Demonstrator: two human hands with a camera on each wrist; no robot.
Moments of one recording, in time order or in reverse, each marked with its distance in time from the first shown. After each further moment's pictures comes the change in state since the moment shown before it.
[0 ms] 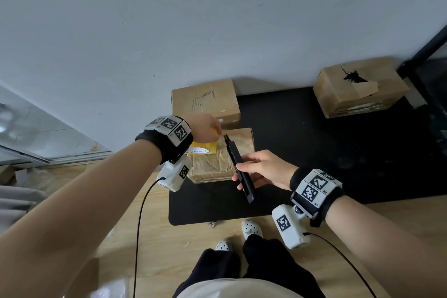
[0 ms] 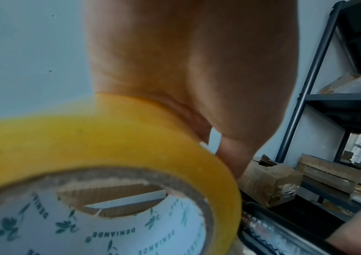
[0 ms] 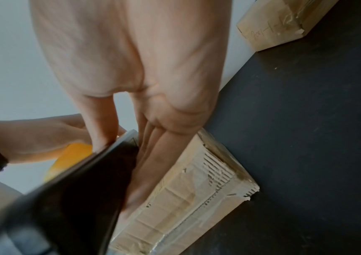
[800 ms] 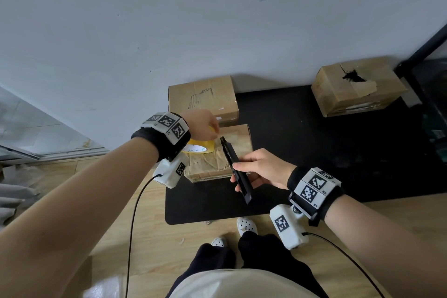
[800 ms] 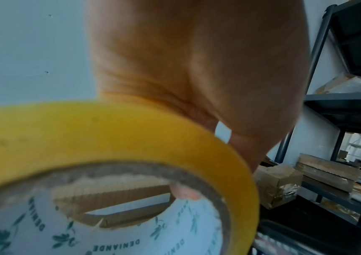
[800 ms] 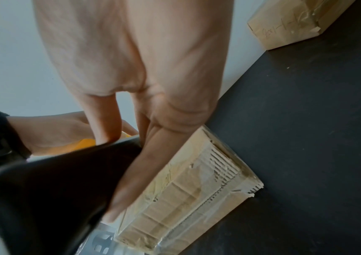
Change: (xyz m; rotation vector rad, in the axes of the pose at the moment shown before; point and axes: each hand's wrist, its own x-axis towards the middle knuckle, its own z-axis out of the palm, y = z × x) left_hand 0.006 -0.007 0.001 -0.047 0.005 0.055; right_hand 0.001 -0.006 0.006 0.010 -0.006 0.046
